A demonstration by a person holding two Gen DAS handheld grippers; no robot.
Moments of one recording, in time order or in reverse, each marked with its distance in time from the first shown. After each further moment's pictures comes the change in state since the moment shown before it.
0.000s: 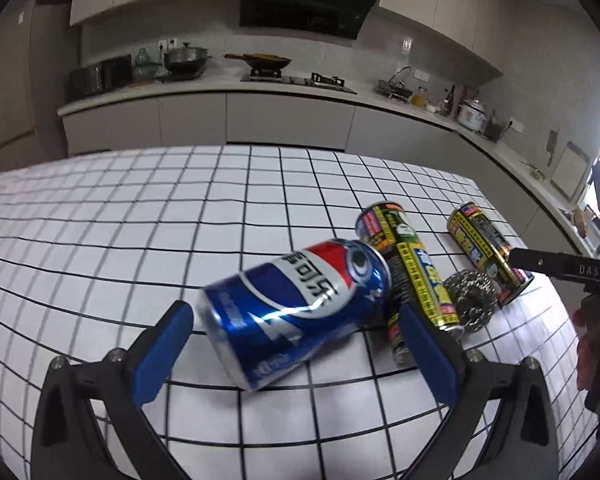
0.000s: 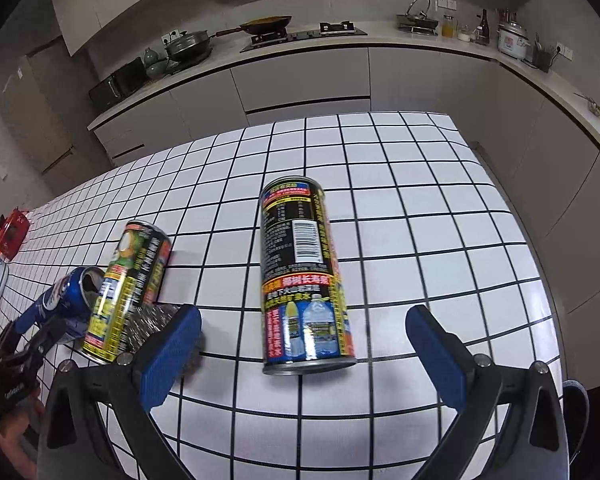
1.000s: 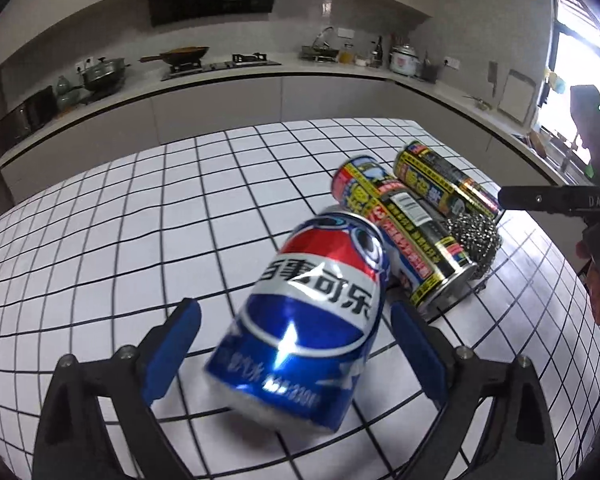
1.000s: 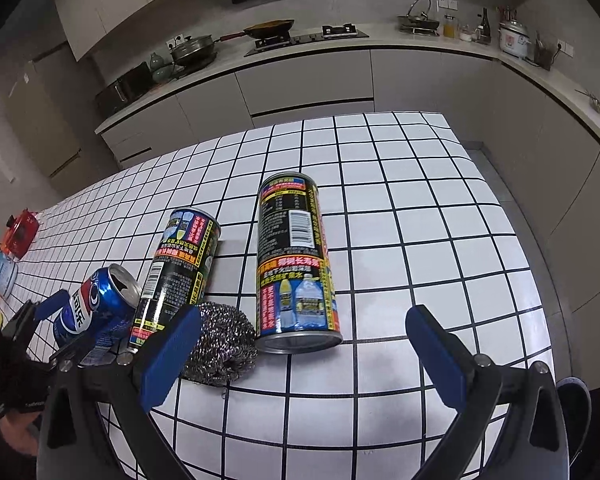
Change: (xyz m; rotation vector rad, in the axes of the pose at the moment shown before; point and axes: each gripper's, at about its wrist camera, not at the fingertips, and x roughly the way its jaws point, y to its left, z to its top) left arm 0.034 -0.041 0.005 0.249 0.101 -0.183; right arm -0.017 -0.016 -0.011 0.008 -0.003 0.026
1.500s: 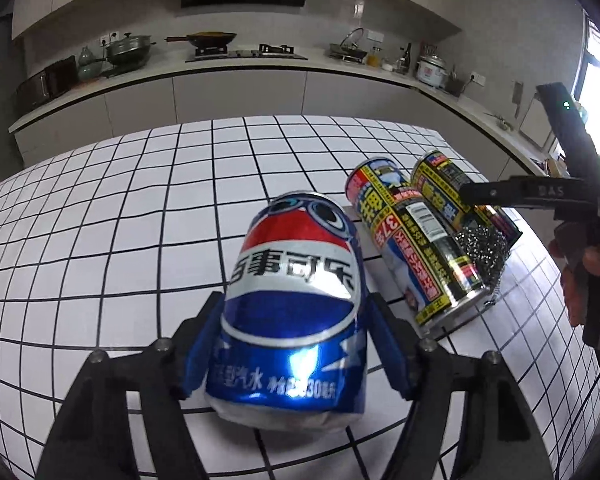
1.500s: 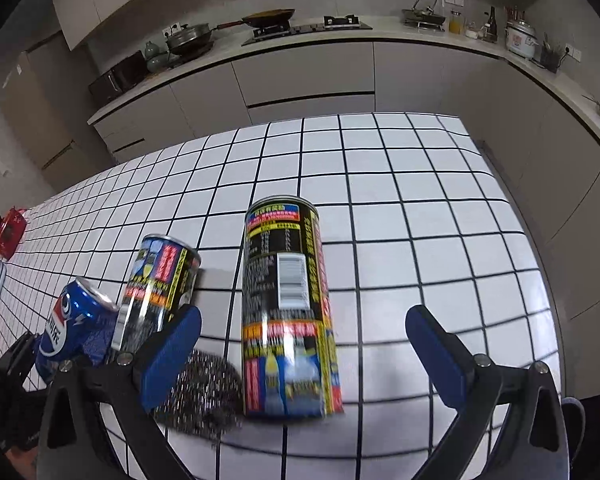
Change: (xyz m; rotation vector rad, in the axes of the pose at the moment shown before) left arm 0.007 0.003 -0.004 -0.130 0.020 0.043; right arm 0.053 0.006 0.041 -0.025 0.062 -0.027
